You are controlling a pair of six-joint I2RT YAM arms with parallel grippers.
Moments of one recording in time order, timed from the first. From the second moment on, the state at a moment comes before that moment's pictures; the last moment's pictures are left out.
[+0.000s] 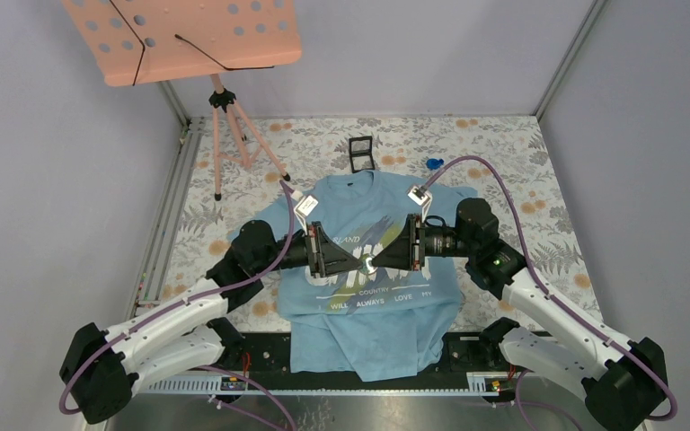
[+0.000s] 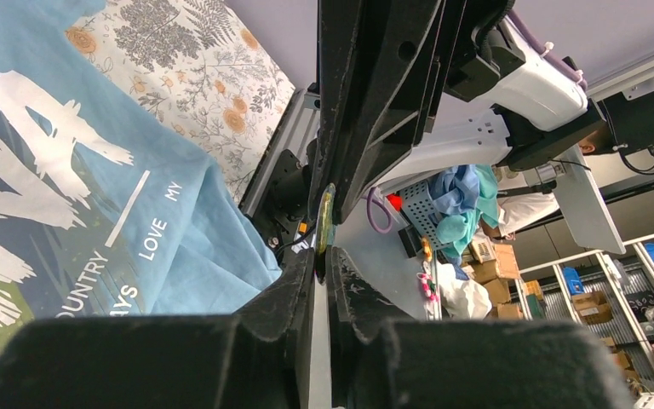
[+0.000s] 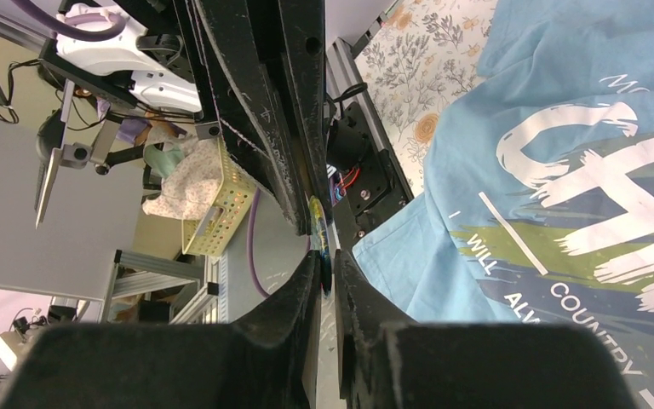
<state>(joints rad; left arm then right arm) -0.77 0.89 0.51 0.36 0.62 -0.89 0.60 0.91 0.64 0.08 -0.86 0.72</state>
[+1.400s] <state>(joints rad) -1.34 1.01 0.69 -0.15 -0.47 -0.21 0.83 1.06 0.78 -0.36 -0.17 1.10</state>
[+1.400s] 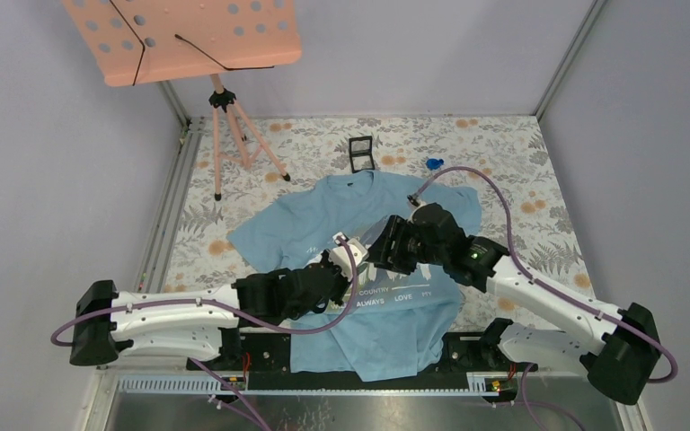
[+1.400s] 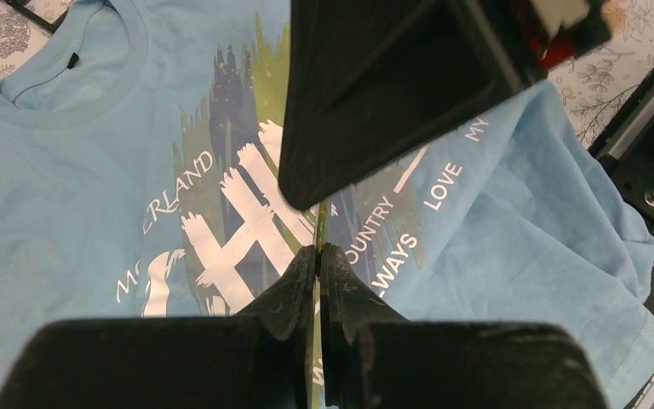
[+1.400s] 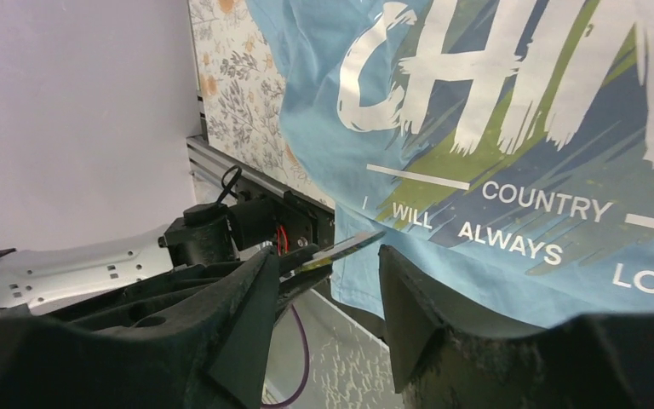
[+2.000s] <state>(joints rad) -1.37 1.08 0.69 -0.16 -0.57 -0.24 0.93 1.20 0.82 -0.34 -0.07 1.15</state>
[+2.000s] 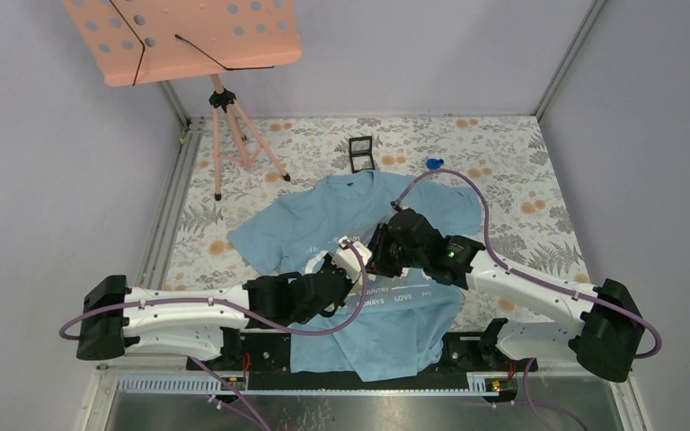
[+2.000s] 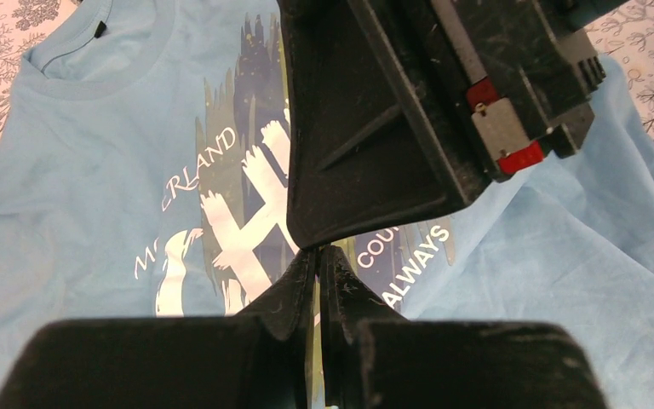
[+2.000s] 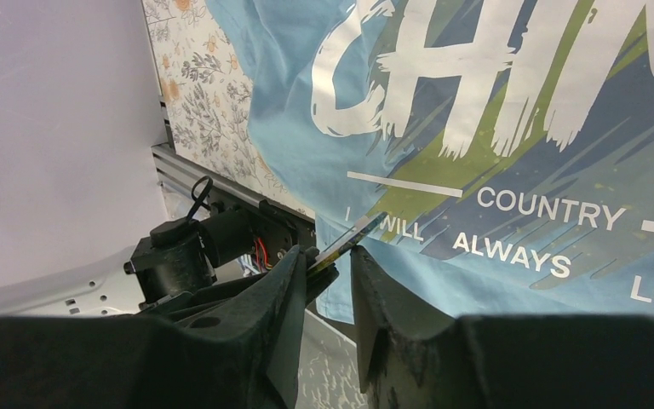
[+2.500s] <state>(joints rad) -1.39 1.09 0.69 -0.16 -0.59 -0.25 0.94 1.21 0.84 -0.34 -0.04 1.14</state>
